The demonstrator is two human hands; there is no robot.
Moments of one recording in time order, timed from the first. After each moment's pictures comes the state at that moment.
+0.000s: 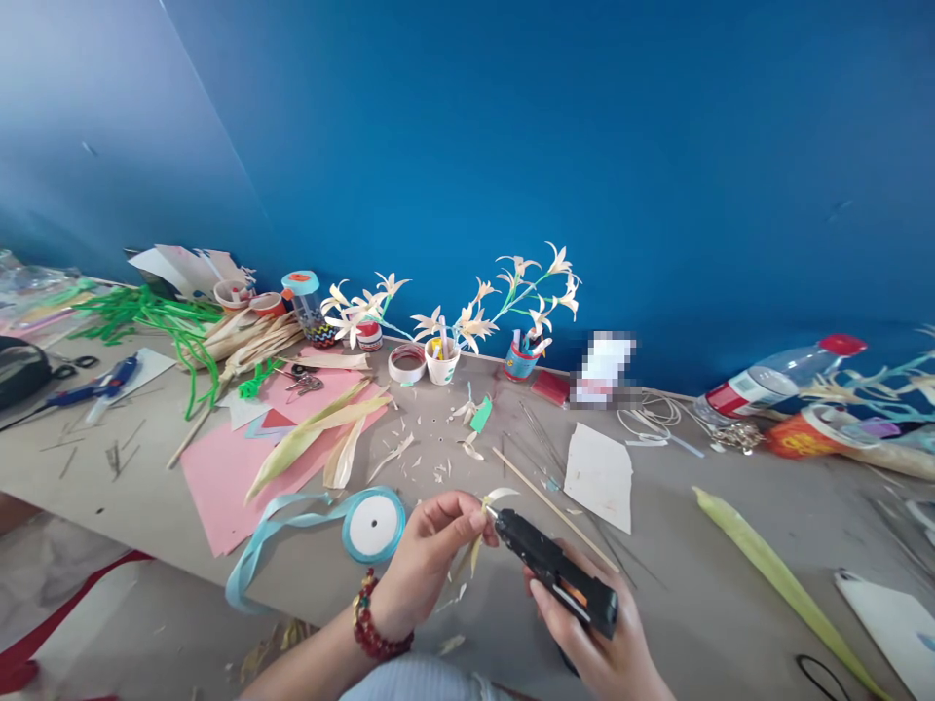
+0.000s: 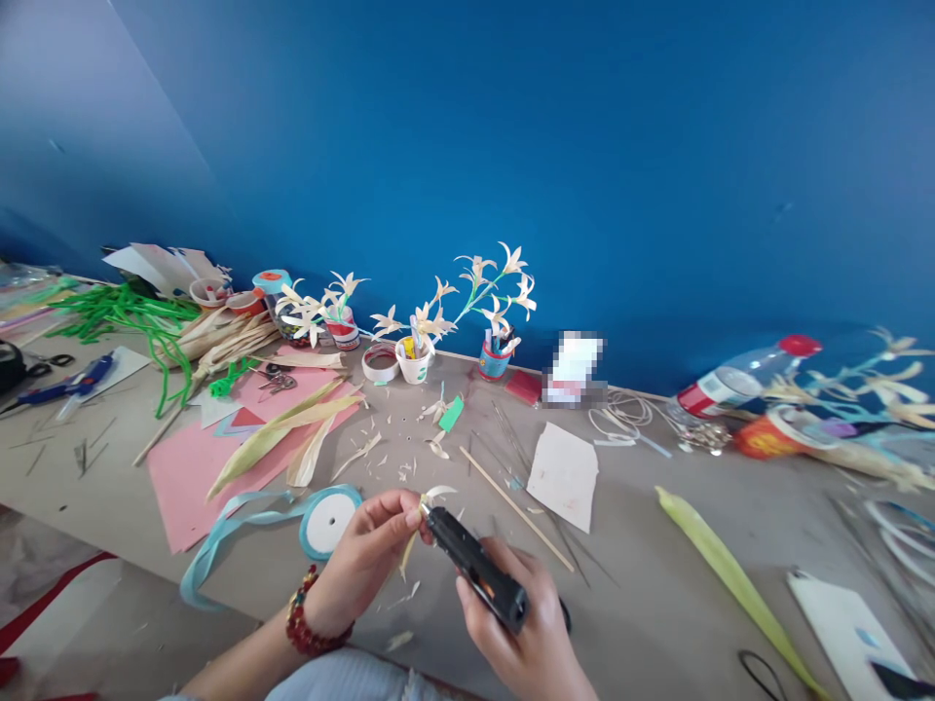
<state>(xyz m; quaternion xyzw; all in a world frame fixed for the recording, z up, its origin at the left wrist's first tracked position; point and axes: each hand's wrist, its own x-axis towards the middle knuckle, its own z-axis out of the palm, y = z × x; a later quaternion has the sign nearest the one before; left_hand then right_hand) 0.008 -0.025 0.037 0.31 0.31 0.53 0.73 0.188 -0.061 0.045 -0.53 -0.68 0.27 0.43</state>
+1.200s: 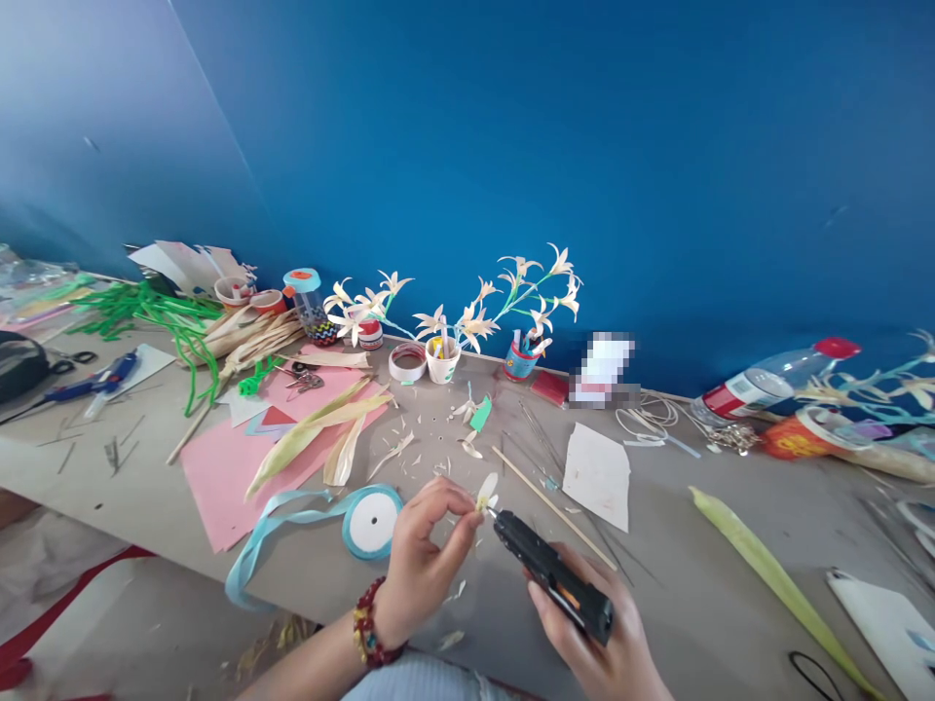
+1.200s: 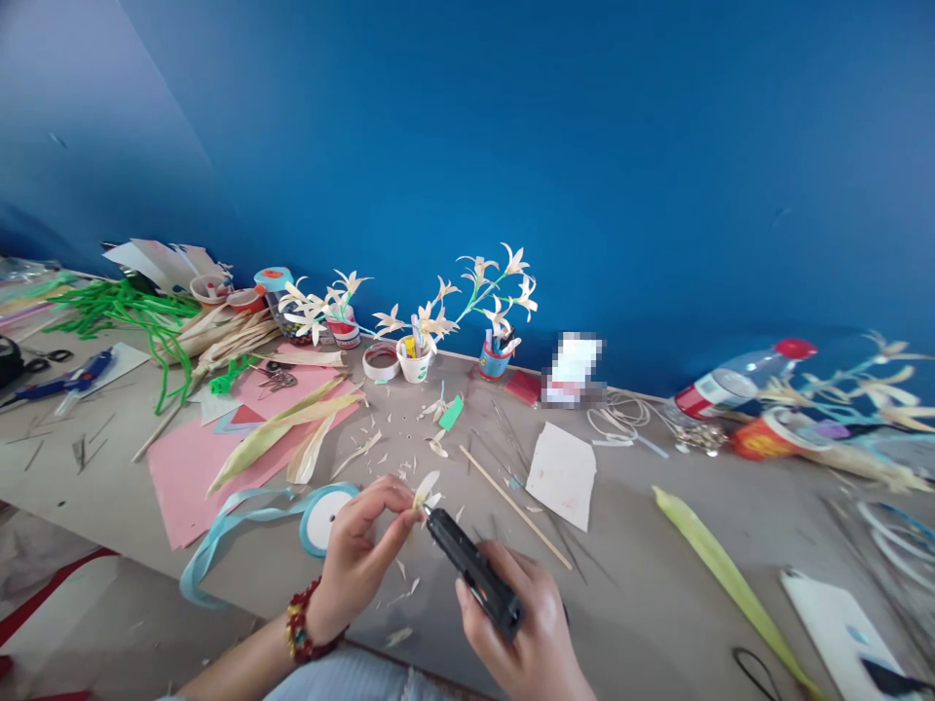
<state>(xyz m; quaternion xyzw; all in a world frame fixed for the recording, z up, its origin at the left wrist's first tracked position) -0.001 -0.029 0.043 0.60 0.43 0.56 0.37 0.195 -0.064 0.048 -0.51 -0.72 0.22 0.41</state>
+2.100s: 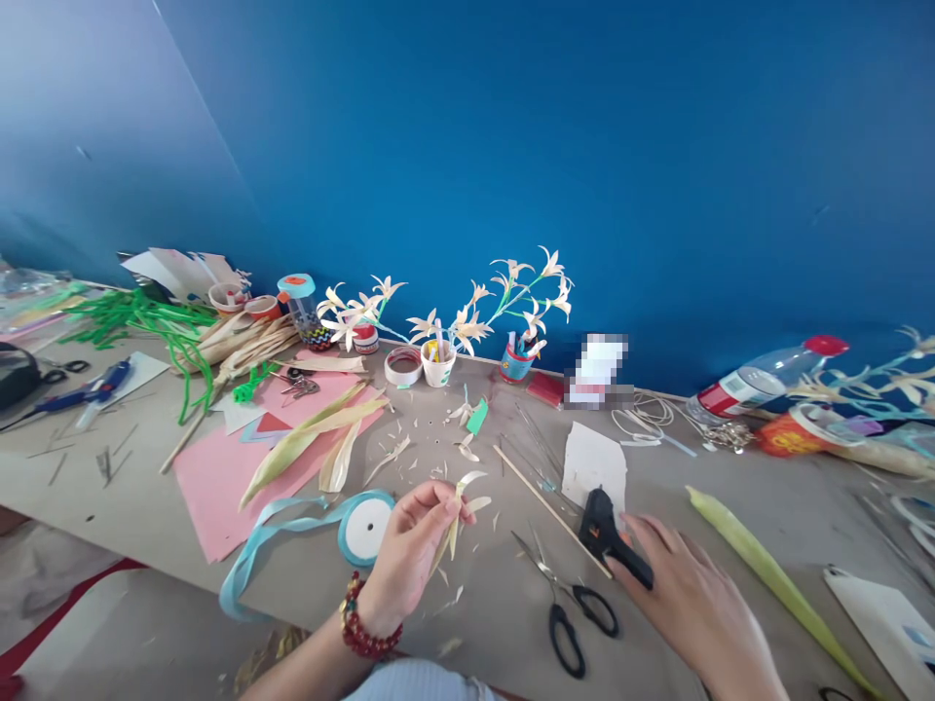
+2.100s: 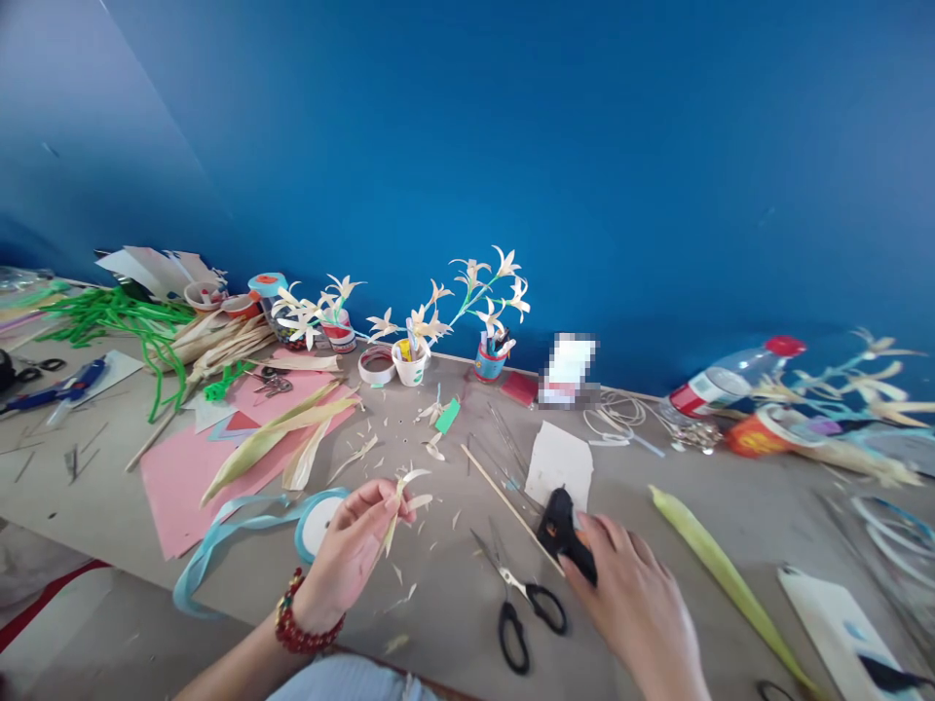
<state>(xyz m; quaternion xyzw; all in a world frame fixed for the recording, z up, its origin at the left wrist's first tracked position) -0.003 -0.023 0.031 0.30 0.35 0.57 0.68 0.316 -0.036 0.003 -0.63 -0.76 -0.07 0.12</state>
